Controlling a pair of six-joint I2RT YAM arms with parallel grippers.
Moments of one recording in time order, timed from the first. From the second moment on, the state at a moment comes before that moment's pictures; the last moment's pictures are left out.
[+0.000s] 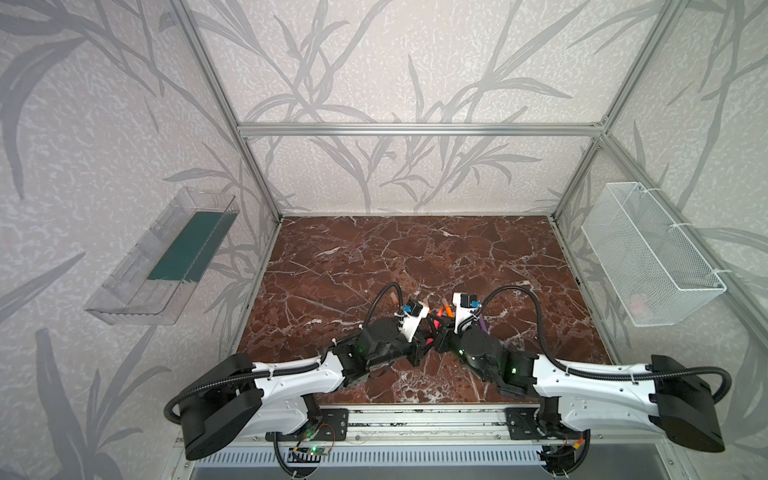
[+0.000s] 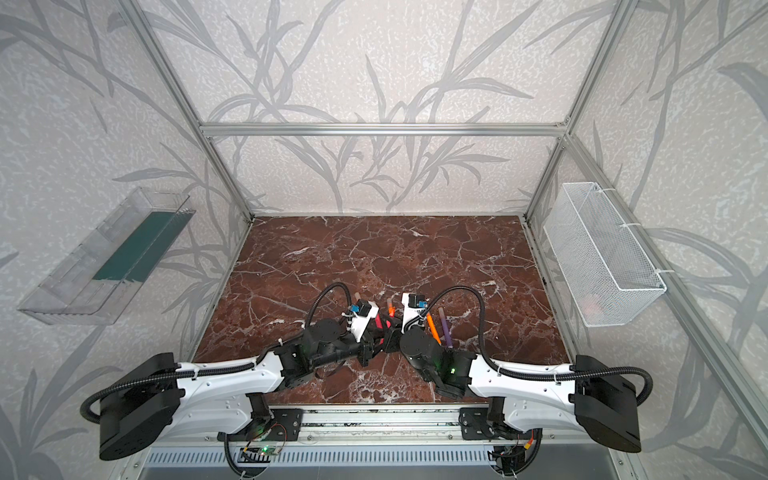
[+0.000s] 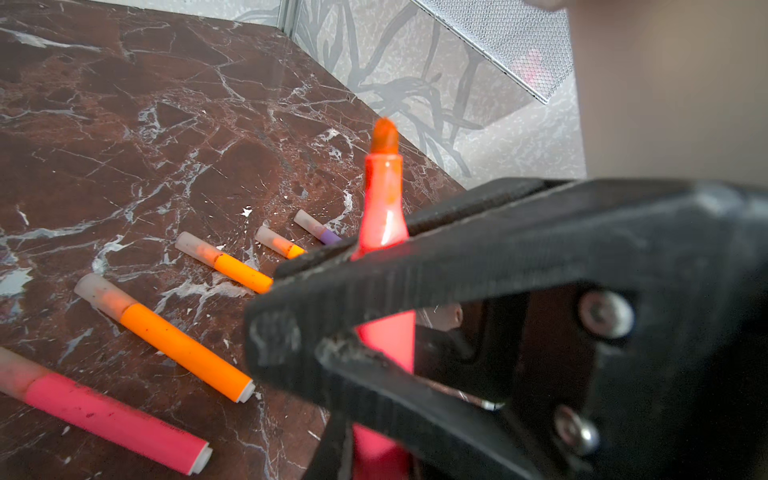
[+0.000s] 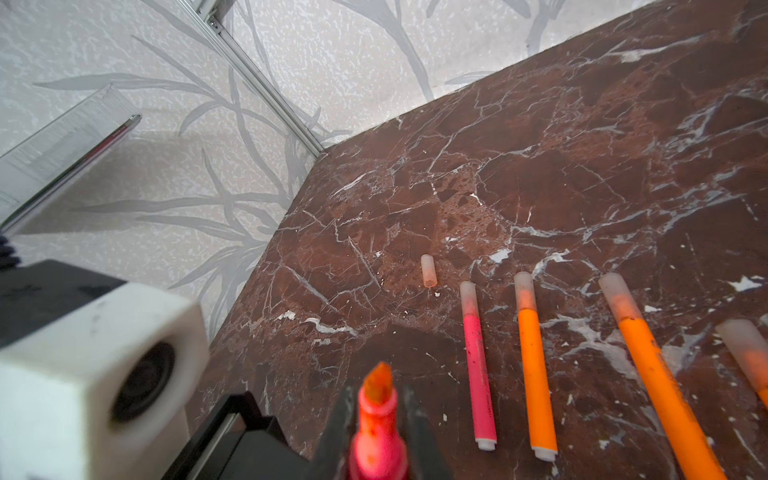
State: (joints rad) left arm -1.00 1.21 0.41 0.51 0.17 -0.42; right arm 1.19 1.13 0.49 0.33 0.53 0.85
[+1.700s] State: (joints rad) left arm -0.46 0.81 0.25 0.05 0.02 -0.63; right arm 0.99 2.01 1.45 -0.24 0.40 0.61
